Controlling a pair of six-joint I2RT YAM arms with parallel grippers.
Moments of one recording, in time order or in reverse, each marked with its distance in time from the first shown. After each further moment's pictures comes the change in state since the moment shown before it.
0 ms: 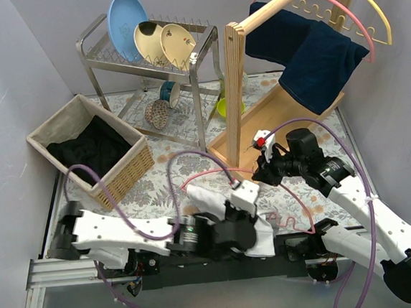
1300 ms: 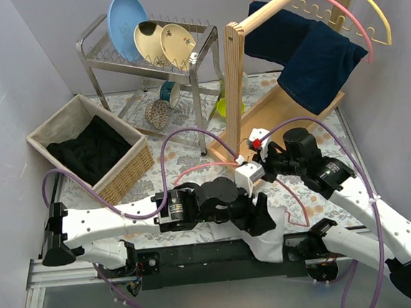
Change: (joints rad) left arm 0.282 -0.197 -0.070 0.233 0.837 0.122; right arm 0.101 -0.006 0.019 0.092 0.087 -0.029
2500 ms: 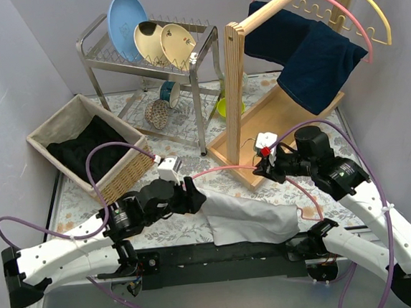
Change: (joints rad) left arm 0.313 -0.501 -0.478 -0.170 -0.298 -0.058; right arm -0.047 -0.070 0.075 -0.158 -0.098 -0.196
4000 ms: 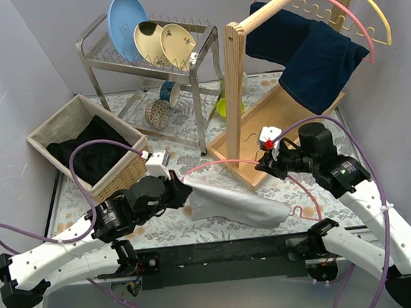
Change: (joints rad) left arm 0.018 -0.054 0.082 -0.087 -0.071 -0.002; right arm -0.069 0.015 0.008 0.016 -0.016 0.020
